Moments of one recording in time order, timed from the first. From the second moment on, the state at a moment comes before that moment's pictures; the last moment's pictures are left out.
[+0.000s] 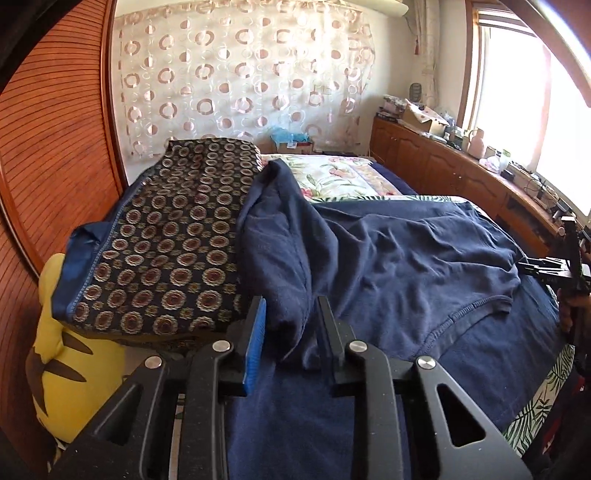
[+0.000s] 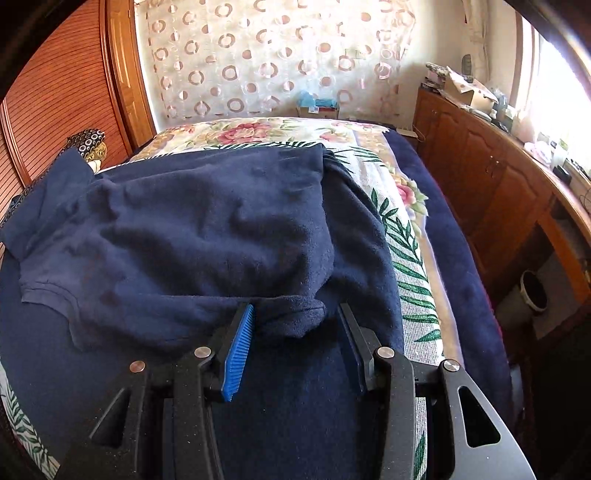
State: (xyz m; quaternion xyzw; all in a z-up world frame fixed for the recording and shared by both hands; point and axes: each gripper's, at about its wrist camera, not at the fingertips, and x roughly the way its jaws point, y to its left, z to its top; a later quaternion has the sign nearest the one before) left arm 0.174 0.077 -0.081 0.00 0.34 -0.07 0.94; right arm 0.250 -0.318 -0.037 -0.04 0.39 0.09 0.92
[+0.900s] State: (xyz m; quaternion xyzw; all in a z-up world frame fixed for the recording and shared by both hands) left arm 0.164 0.080 -0.045 -0.02 0.30 -0.09 0.95; right arm 0.224 -0.324 0.002 -0.02 0.31 0.12 0.94
